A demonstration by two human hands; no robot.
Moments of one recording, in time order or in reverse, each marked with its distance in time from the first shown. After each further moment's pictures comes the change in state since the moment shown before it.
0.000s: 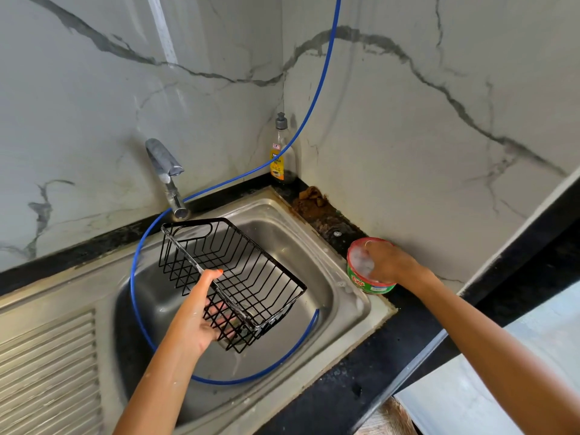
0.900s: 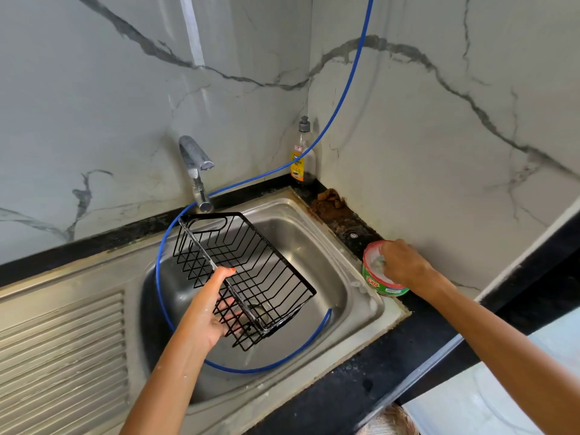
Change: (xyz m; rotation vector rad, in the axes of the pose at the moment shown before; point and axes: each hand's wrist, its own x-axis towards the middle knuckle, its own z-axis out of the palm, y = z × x) left_hand -0.018 -0.001 -0.019 0.003 0.010 0.022; right_hand -0.010 -0.017 -0.005 -0.135 0.146 0.012
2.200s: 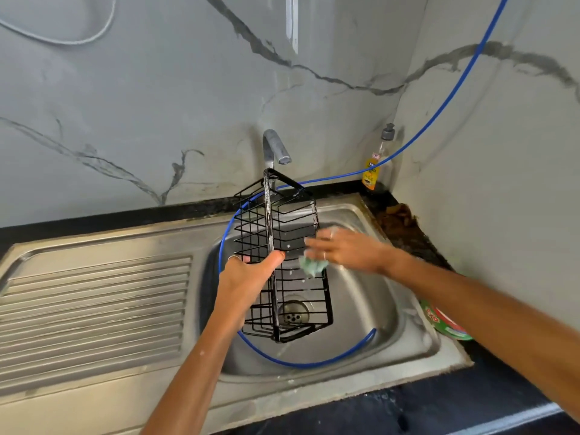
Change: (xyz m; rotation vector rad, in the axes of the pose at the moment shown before) left_hand -0.022 0.017 -0.011 0.437 0.344 0.333; right_hand 0.054 -0.151 -0.018 -0.424 0.515 -1.444
